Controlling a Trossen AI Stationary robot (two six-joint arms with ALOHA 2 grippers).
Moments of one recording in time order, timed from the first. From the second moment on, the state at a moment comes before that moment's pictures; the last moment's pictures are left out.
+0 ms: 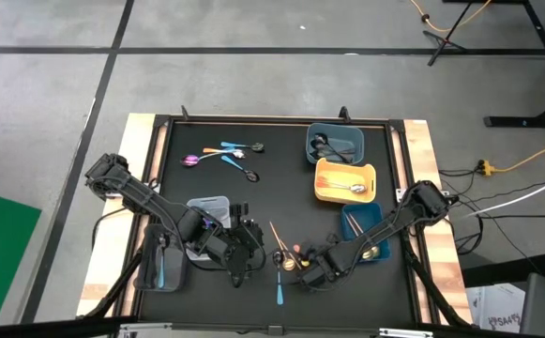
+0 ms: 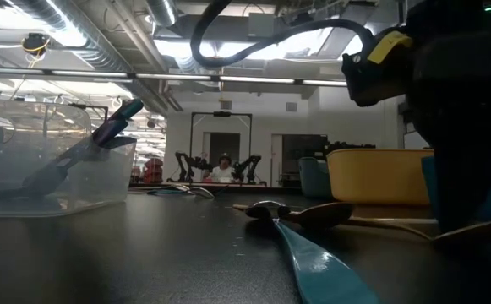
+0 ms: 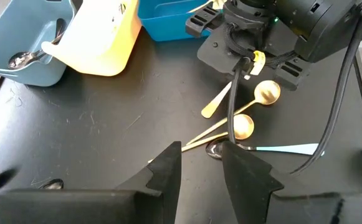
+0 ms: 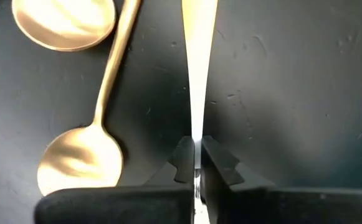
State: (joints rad) left arm -0.50 1.69 1.56 -0.81 -0.52 -0.42; right arm 0.56 1.98 1.33 -0.82 0.14 1.14
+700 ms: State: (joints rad) left arm -0.50 1.69 1.56 -0.81 -0.51 -0.42; right arm 0.55 1.89 1.60 -1.34 0.31 0.73
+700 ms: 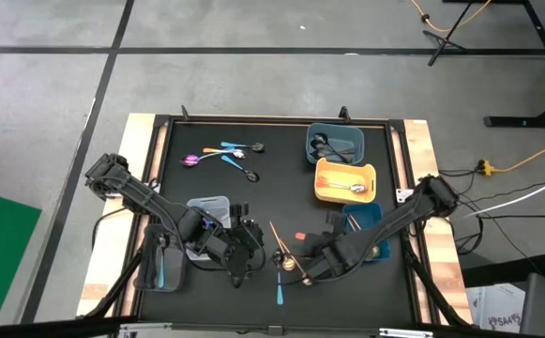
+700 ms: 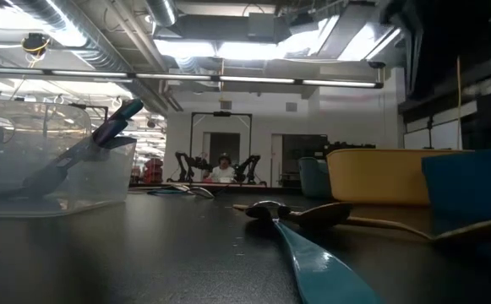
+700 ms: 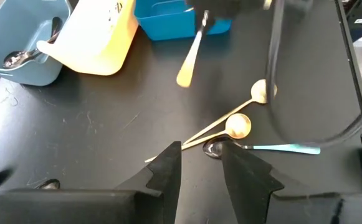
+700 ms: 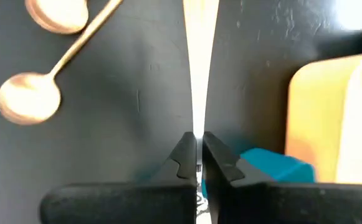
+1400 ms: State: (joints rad) left arm -0.50 1.69 1.56 -0.81 -0.51 -0.42; right arm 0.38 1.47 1.35 -1.54 0.46 0.38
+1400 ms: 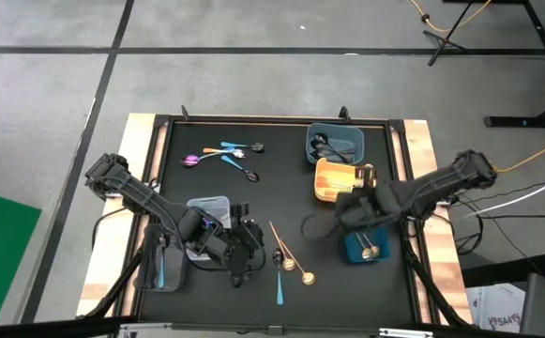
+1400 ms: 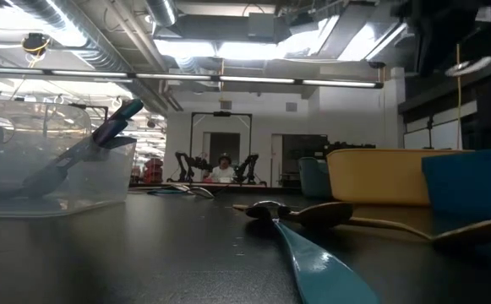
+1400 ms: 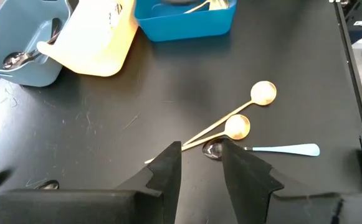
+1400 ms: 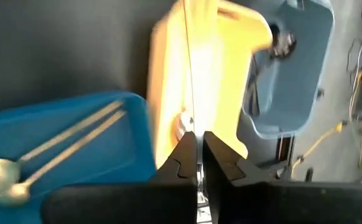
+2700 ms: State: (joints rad) left arm -0.48 1.69 1.56 -0.81 -0.51 -0.42; right arm -0.28 1.29 0.75 -0.76 0.15 -0.11
